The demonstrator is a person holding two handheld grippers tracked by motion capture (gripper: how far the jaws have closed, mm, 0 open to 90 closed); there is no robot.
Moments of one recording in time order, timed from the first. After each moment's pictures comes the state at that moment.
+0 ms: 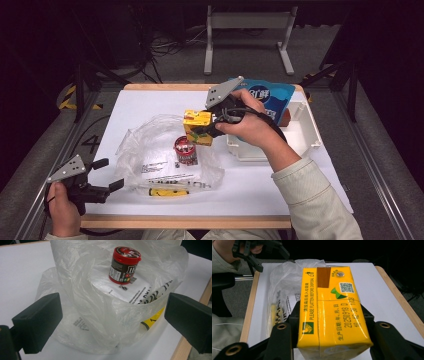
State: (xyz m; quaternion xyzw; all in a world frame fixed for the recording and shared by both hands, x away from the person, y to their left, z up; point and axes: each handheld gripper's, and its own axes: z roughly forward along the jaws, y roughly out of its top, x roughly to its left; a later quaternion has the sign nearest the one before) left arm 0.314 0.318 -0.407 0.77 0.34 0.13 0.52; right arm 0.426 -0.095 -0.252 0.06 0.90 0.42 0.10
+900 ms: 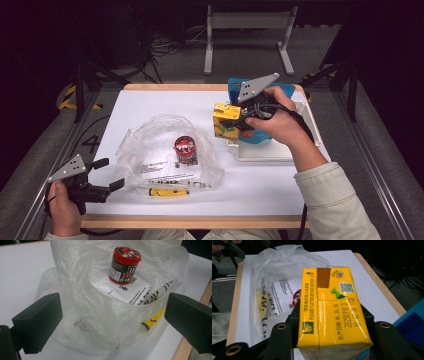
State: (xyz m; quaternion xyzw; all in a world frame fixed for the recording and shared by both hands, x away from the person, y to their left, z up) left arm 0.315 0.317 -0.407 0.77 0.34 0.13 0.52; right arm 0.432 -0.162 -0.248 0.11 0.89 0.41 0.13
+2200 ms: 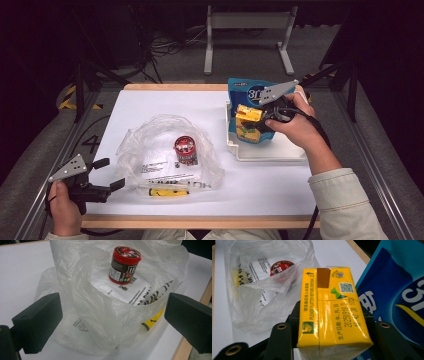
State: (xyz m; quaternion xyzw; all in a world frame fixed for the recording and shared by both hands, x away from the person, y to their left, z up) left arm 0.315 0.316 -0.407 0.77 0.34 0.13 0.52; right arm 0.444 -0.215 -0.278 0.17 0.90 0.38 0.15
